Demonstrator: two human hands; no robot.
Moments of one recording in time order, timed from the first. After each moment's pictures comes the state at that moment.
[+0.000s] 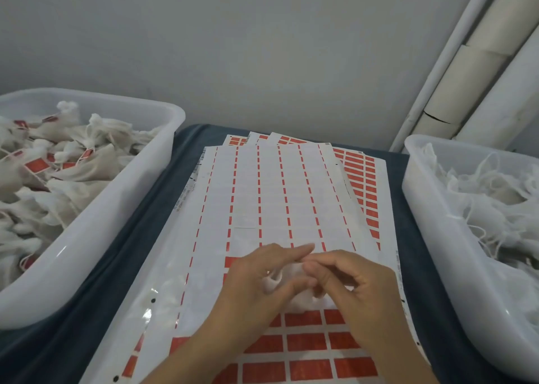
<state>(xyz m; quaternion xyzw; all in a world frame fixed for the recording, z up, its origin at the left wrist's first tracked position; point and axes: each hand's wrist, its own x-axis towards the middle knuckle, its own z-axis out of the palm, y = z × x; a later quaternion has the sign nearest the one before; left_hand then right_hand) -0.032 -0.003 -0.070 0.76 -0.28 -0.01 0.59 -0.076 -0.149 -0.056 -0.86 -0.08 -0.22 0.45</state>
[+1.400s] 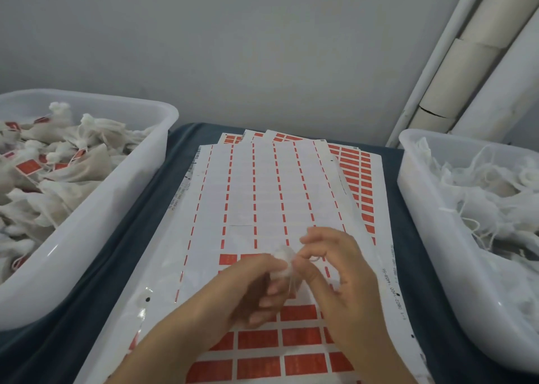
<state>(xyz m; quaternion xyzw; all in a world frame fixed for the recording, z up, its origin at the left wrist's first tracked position) -0.020 -0.002 -0.044 0.57 -0.12 -0.45 0.68 -0.077 -0.135 -0.065 -0.87 -0.02 -0.26 0.43</state>
